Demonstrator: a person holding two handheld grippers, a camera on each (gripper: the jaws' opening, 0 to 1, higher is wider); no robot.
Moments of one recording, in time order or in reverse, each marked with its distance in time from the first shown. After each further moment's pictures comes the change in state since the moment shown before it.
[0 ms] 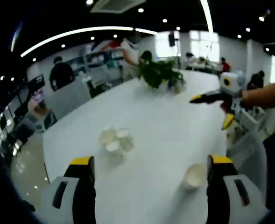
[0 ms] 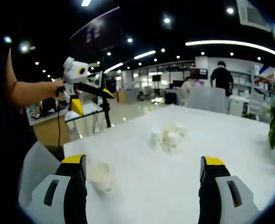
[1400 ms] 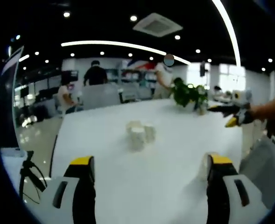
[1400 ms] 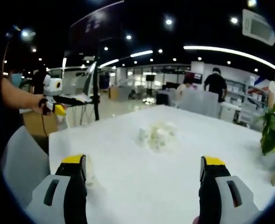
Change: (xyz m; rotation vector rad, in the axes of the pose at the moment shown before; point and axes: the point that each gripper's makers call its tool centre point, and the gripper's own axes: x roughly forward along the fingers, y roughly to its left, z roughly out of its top) left arm -0.038 0.029 -0.100 -0.202 -0.245 0.211; right arm 0.017 -0.022 -0.026 -0.087 0.004 -0.093
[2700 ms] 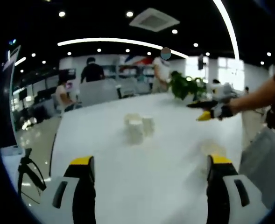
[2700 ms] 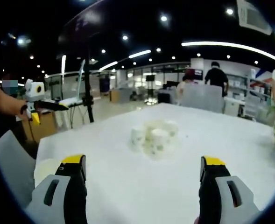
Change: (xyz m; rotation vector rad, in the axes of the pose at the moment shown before) left arm 0.002 -0.010 -0.019 0.041 0.054 -0.012; right arm 0.090 -0.036 -0.014 0.051 -0.003 0.032
